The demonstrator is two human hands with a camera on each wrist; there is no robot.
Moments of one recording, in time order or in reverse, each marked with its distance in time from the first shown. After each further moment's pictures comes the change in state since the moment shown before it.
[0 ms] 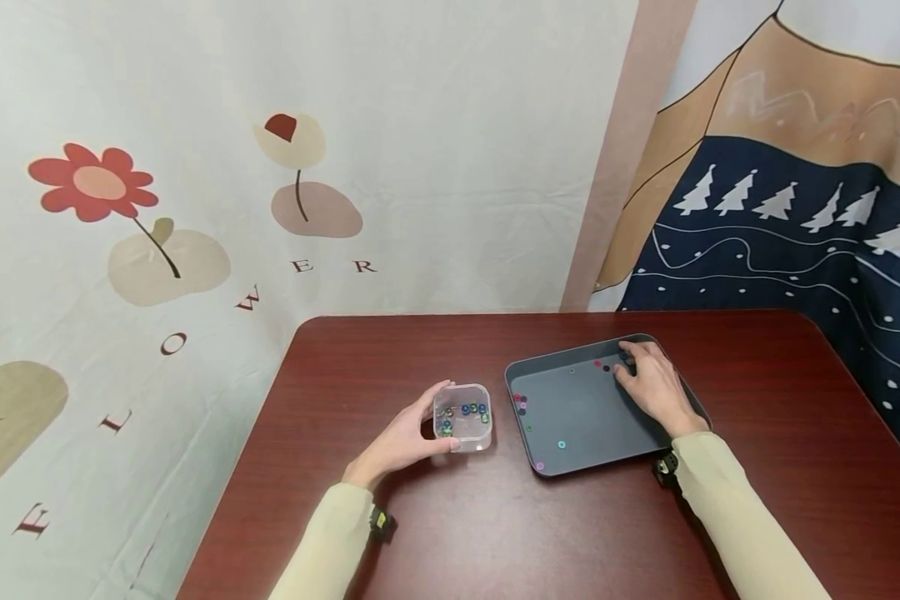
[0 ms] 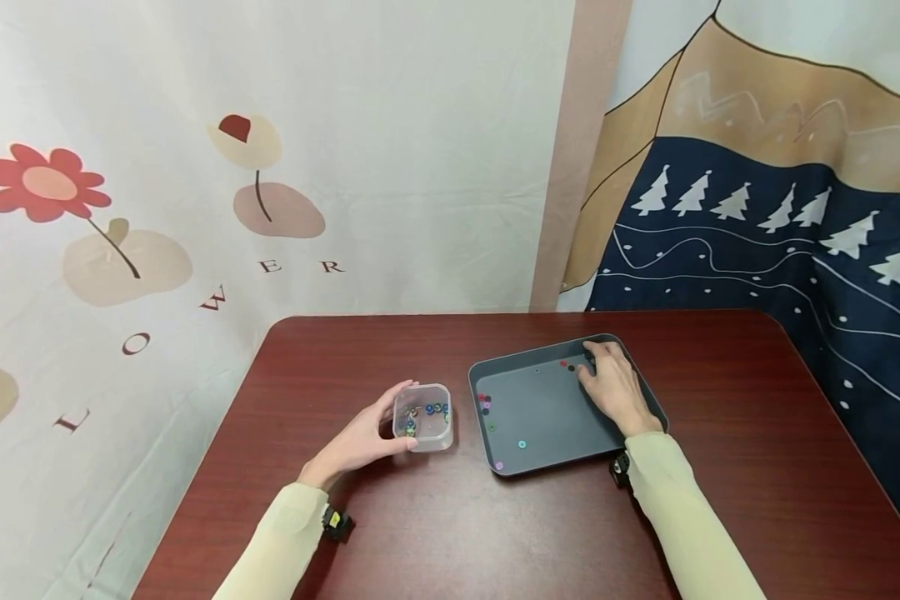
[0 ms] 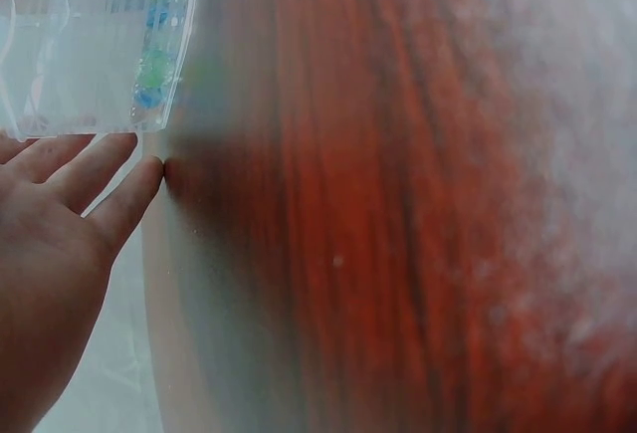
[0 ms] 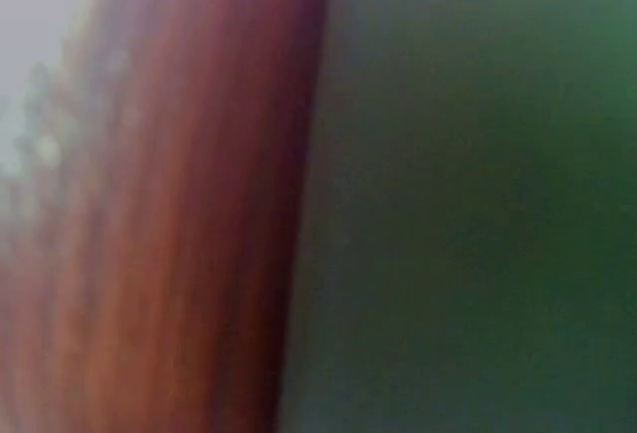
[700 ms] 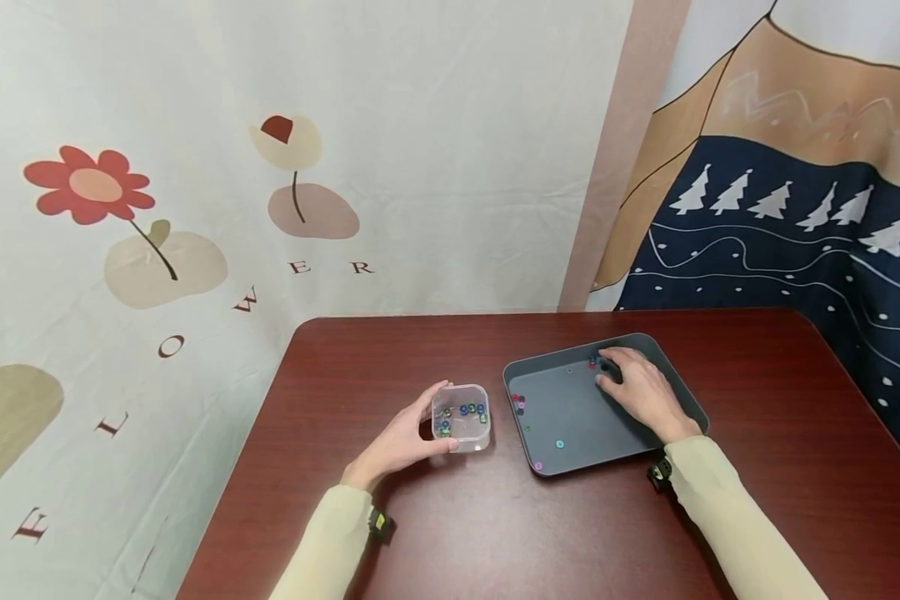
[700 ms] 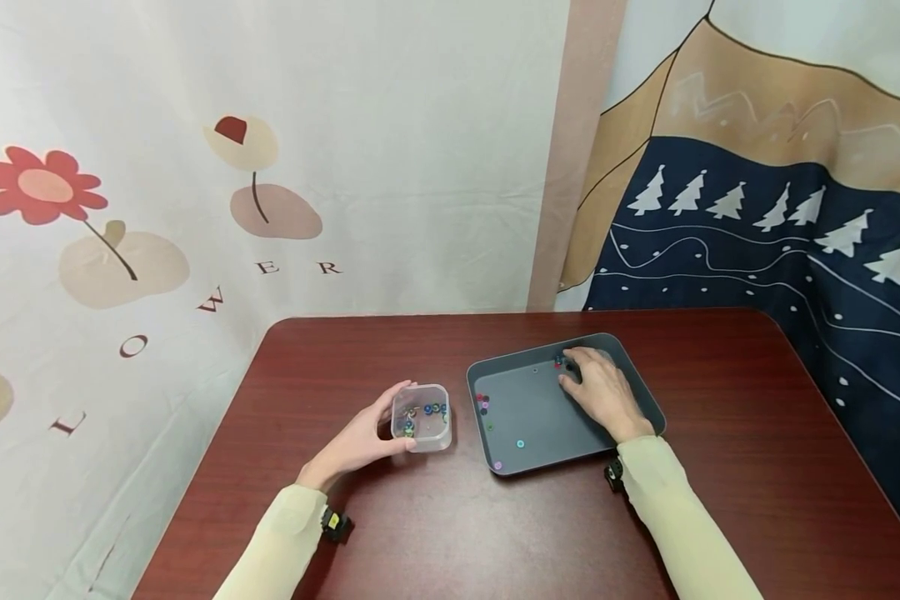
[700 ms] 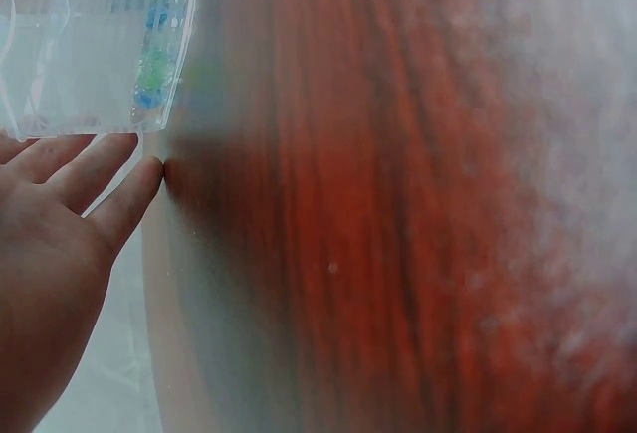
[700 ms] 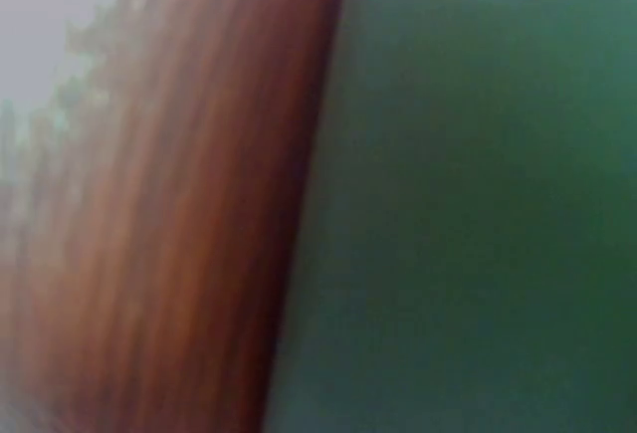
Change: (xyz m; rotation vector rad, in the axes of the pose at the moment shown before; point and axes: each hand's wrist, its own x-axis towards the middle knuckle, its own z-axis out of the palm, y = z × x) left_hand 0.000 -0.001 0.000 0.003 0.005 -0.001; right_hand -0.004 -0.008 0.006 -0.057 -0.075 -0.086
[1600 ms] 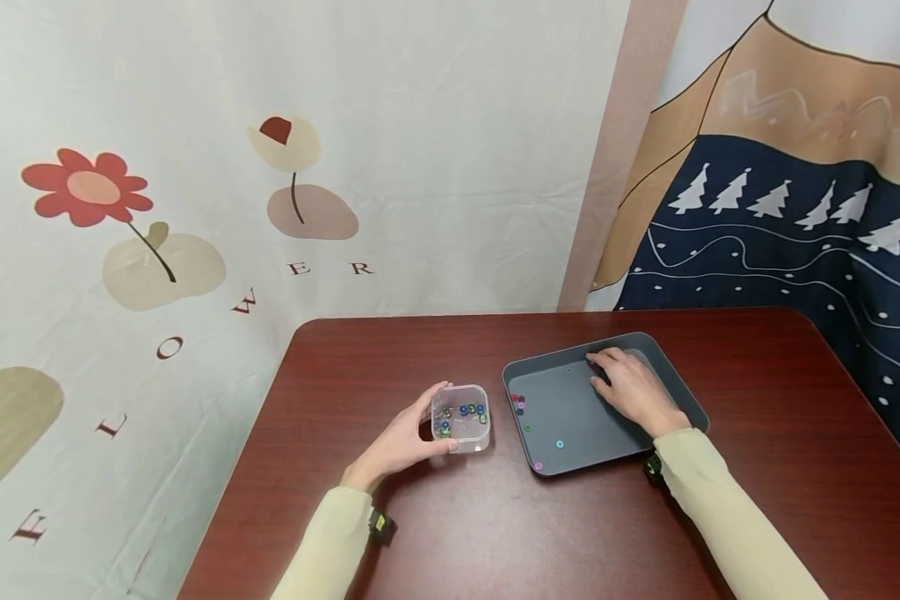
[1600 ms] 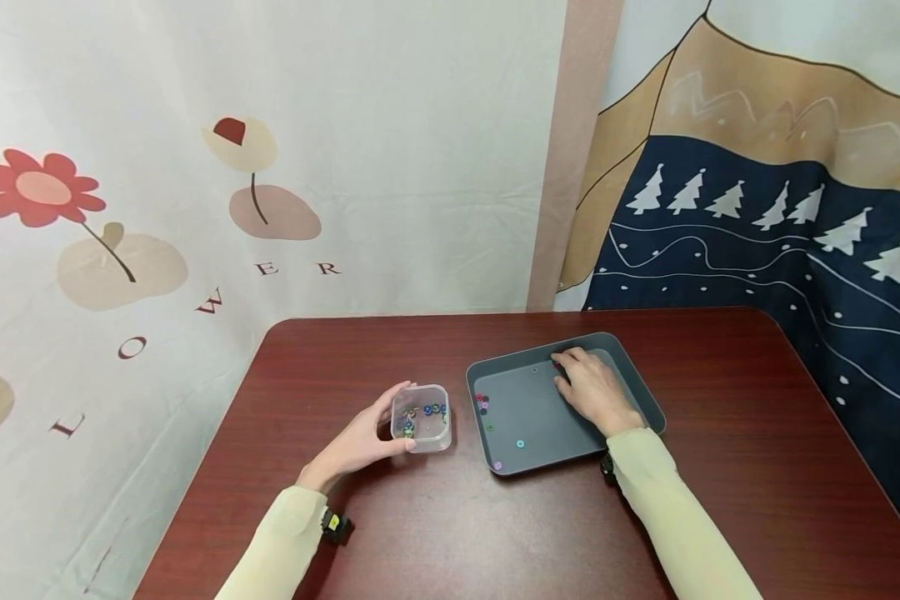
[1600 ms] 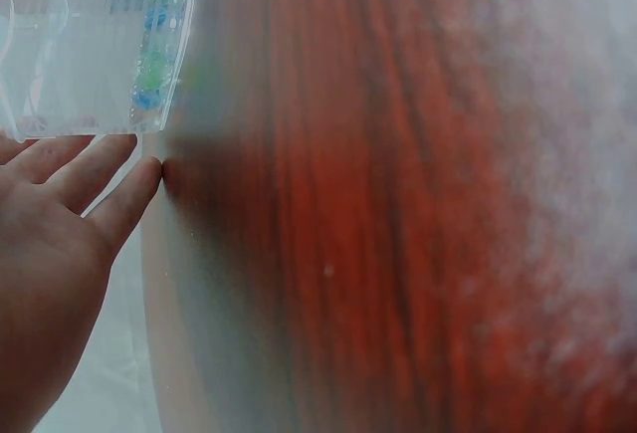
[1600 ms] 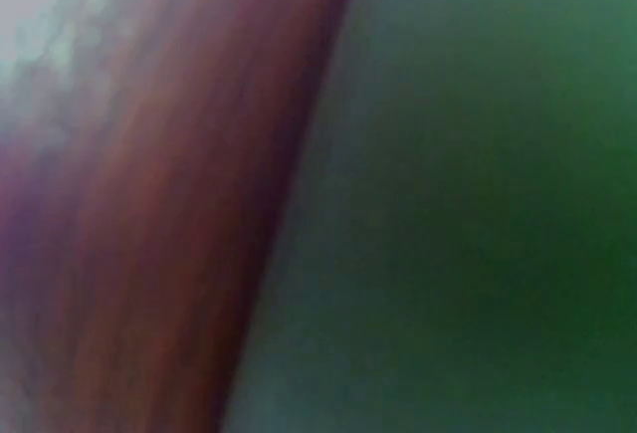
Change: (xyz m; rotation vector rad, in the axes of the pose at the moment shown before) left_hand -0.001 0.000 0.000 -0.010 0.003 -0.001; right_hand 0.007 -0.005 0.006 -0.138 -0.055 -0.114
